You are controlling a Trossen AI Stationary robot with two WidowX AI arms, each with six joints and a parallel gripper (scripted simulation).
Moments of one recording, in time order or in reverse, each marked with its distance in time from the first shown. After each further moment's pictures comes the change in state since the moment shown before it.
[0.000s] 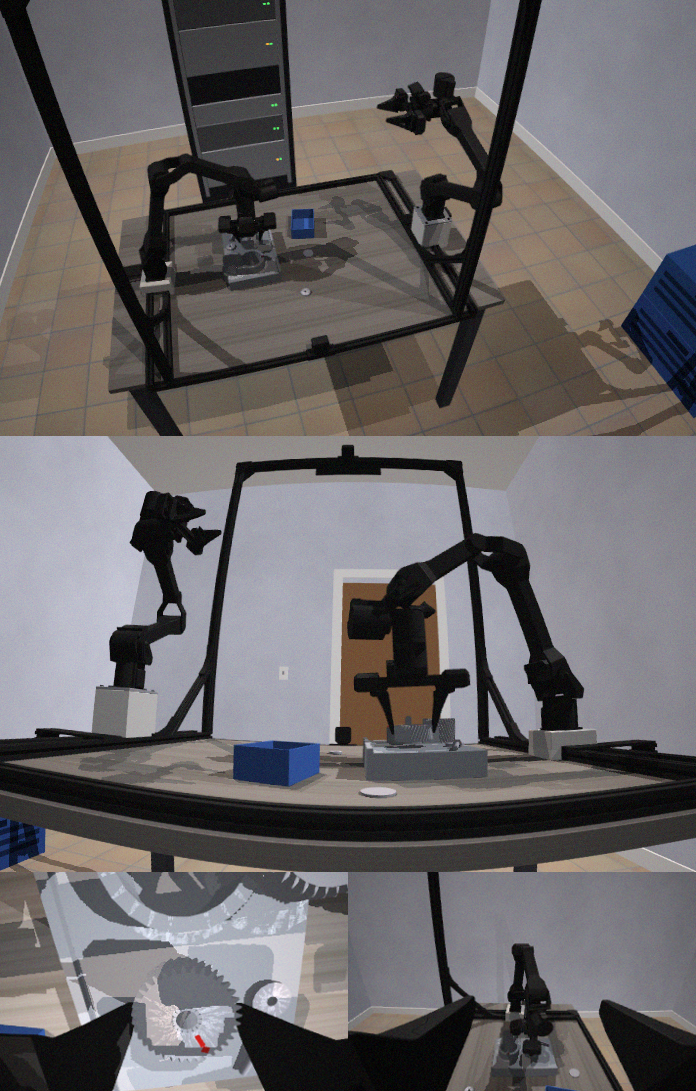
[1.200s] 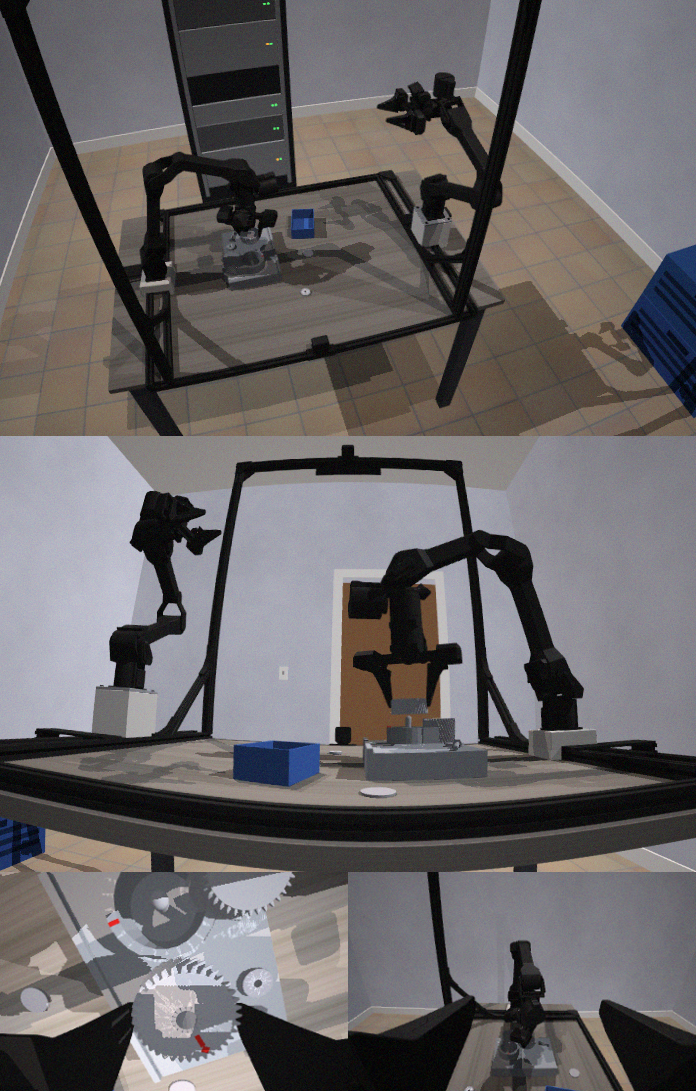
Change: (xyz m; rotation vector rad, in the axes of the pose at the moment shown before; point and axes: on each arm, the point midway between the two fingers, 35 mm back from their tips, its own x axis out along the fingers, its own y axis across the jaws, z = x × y) left arm -0.044 0.004 0.021 0.261 0.007 0.011; right arm 0.000 0.000 0.000 0.000 0.000 0.000
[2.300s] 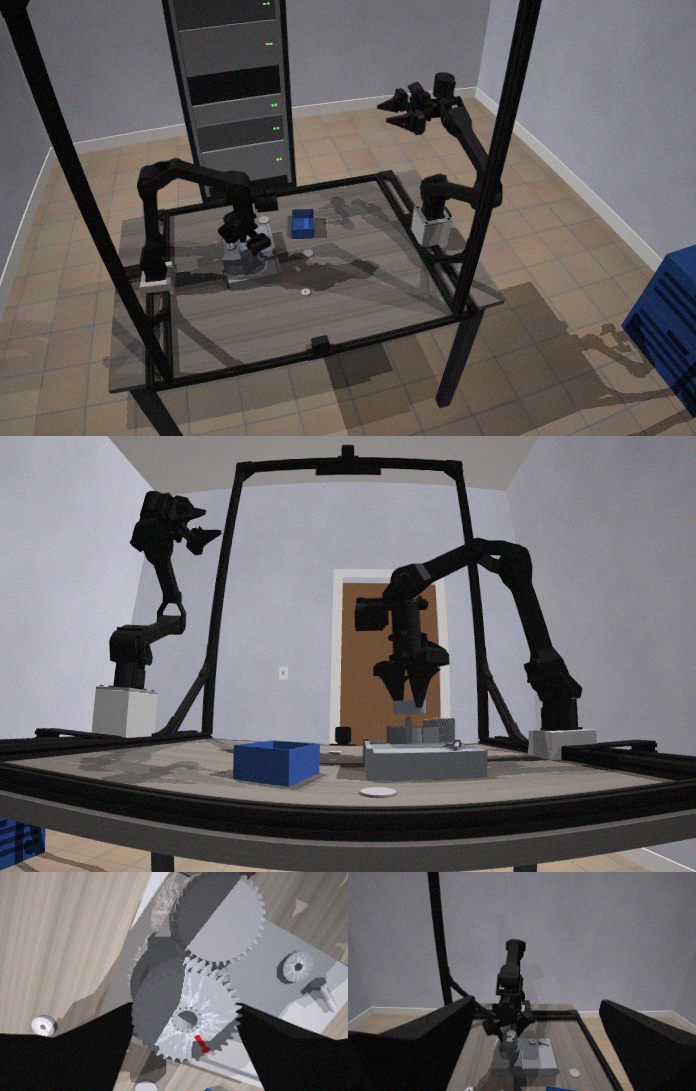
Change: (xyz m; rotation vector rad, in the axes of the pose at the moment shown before) left arm 0.000 0.015 0.065 0.761 0.005 -0.001; right arm 0.000 0.000 0.000 0.001 0.000 0.001
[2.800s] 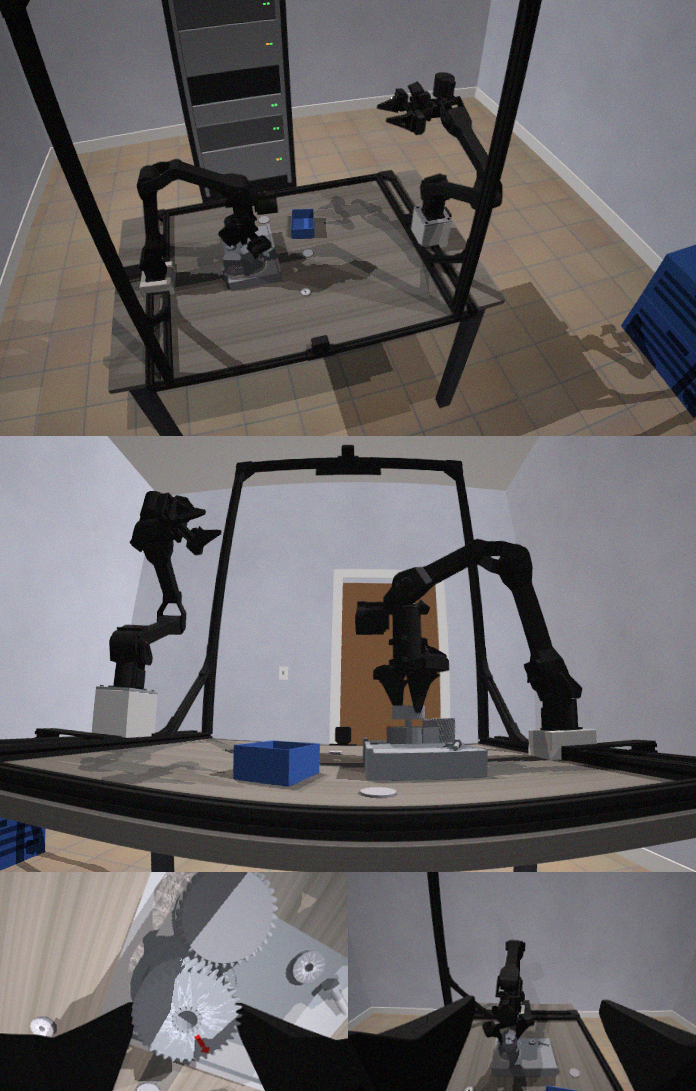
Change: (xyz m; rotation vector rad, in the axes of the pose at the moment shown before) left arm 0.009 0.002 -0.001 0.005 0.015 0.011; right arm 0.000 0.000 0.000 0.000 0.000 -0.001
